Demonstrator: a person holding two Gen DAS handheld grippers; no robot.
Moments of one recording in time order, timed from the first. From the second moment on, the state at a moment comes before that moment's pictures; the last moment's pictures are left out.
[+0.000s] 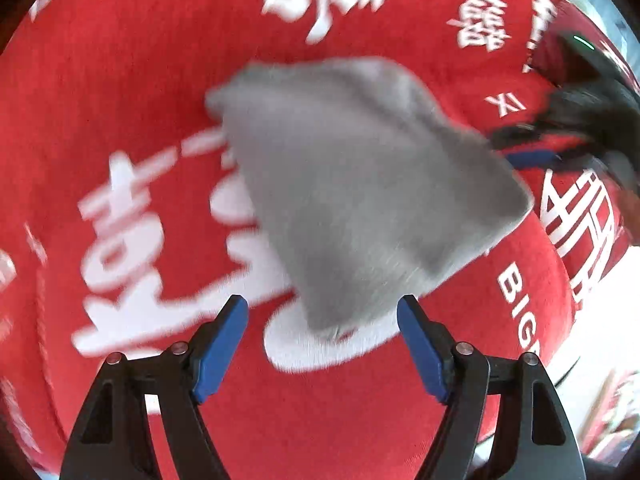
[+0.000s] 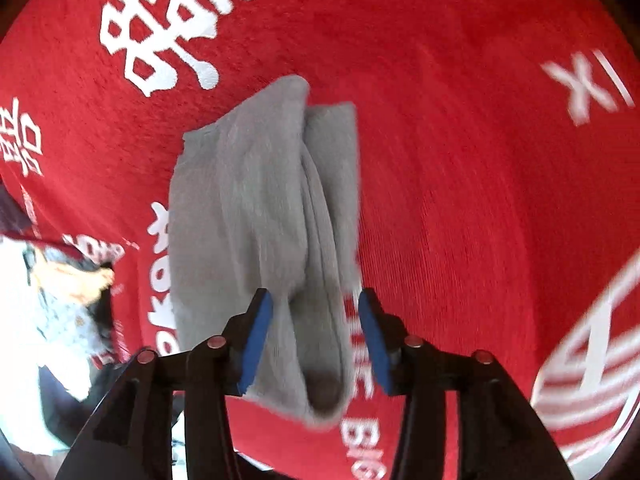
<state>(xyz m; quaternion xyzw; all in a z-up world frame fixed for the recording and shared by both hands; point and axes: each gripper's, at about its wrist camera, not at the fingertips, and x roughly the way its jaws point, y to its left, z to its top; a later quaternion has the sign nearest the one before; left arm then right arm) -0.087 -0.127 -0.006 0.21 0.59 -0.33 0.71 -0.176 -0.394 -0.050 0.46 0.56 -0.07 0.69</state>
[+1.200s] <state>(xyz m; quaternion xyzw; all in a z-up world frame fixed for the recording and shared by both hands) -0.031 -0.116 -0.018 0.11 0.67 -0.26 0.69 -0.189 -0.381 -0.035 0.43 0.55 -0.11 0.71</state>
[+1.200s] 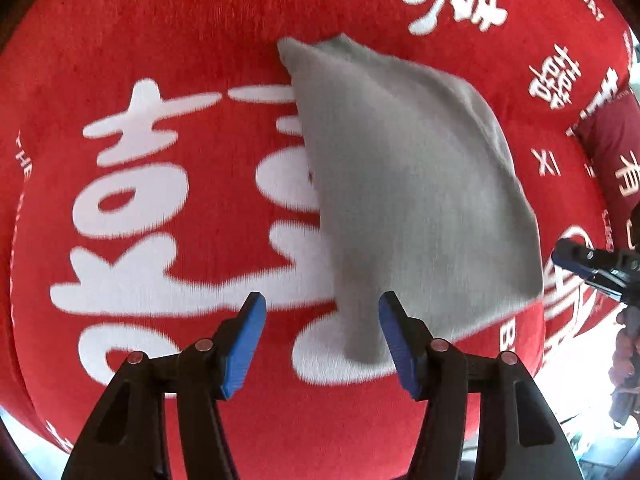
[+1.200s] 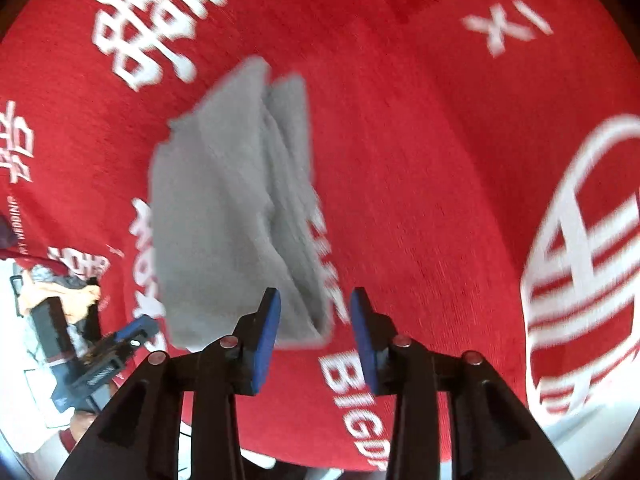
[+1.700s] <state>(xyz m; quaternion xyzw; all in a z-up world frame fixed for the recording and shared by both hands) 0.006 -0.165 -0.032 0.10 0.66 -0.21 0.71 -0.059 -0.423 -0.075 0.43 0.55 -0.06 0.71</state>
